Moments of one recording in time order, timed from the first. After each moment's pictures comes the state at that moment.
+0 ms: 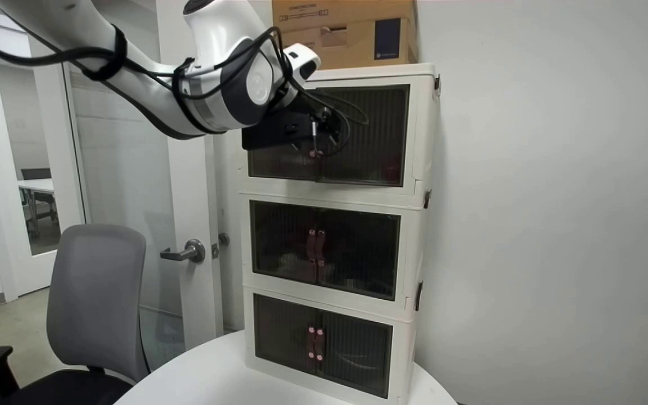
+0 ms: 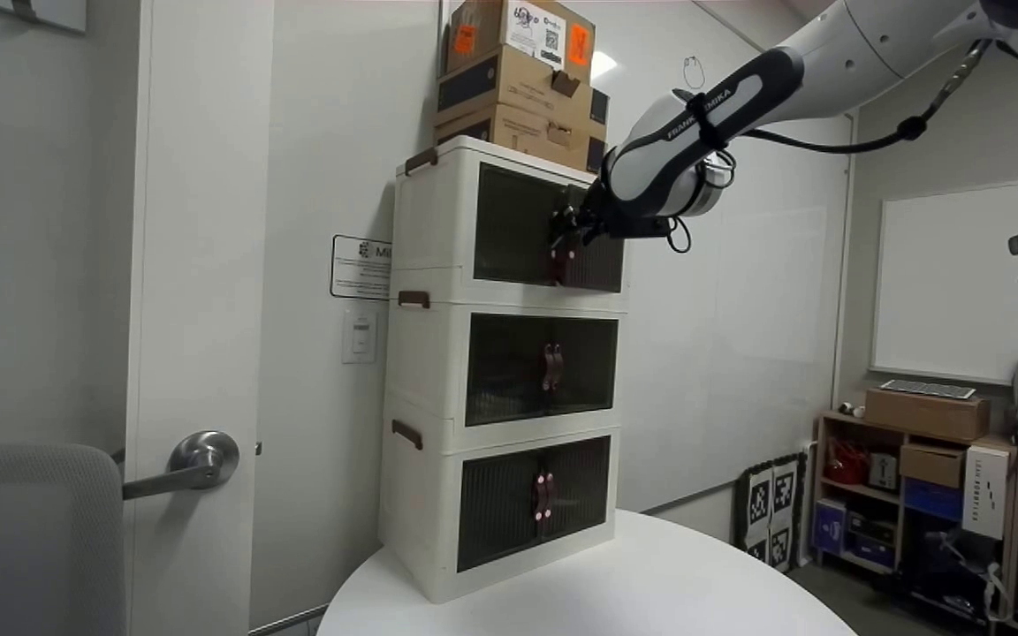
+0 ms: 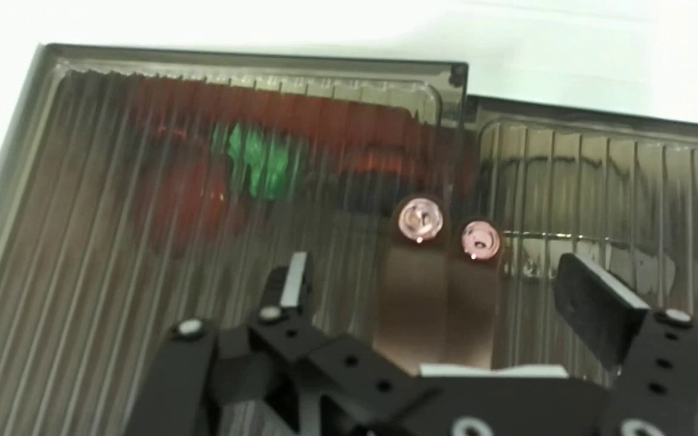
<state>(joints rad) 0.04 0.40 -0.09 -1.58 -0.12 3.01 -0.02</state>
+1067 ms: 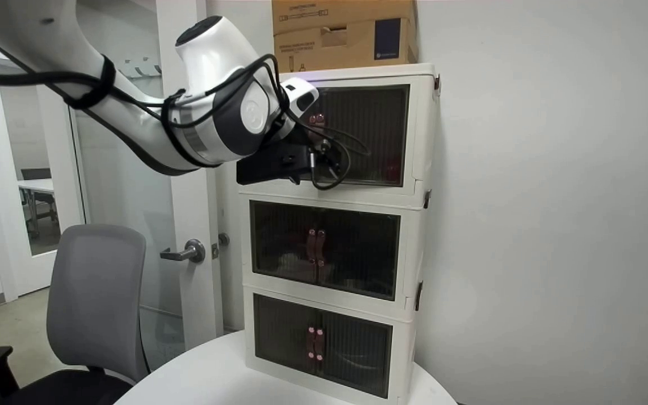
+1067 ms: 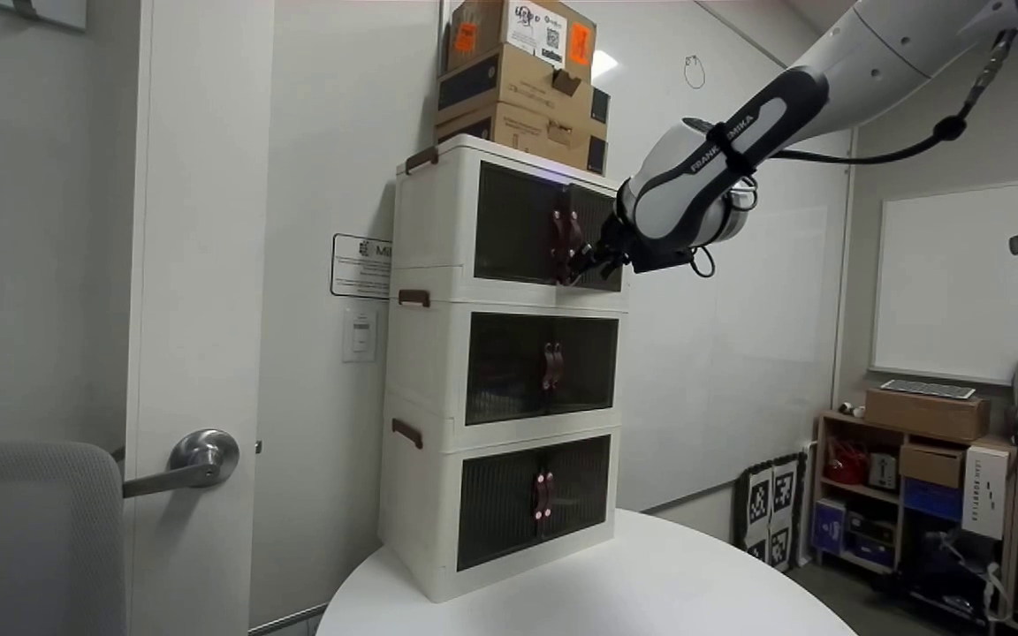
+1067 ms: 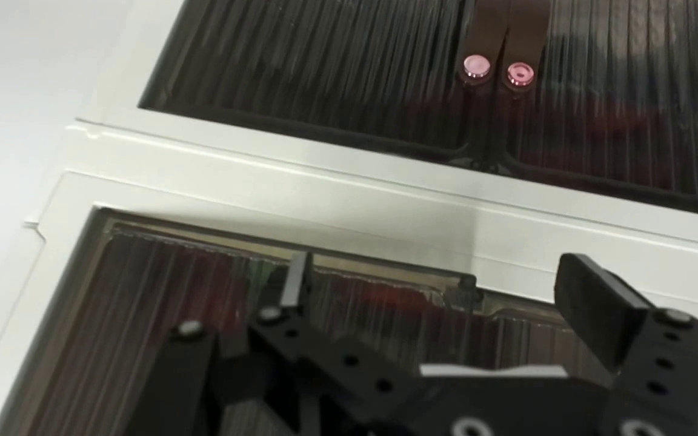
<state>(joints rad) 0.09 0.35 -0.18 -1.77 -0.20 3.06 0.01</state>
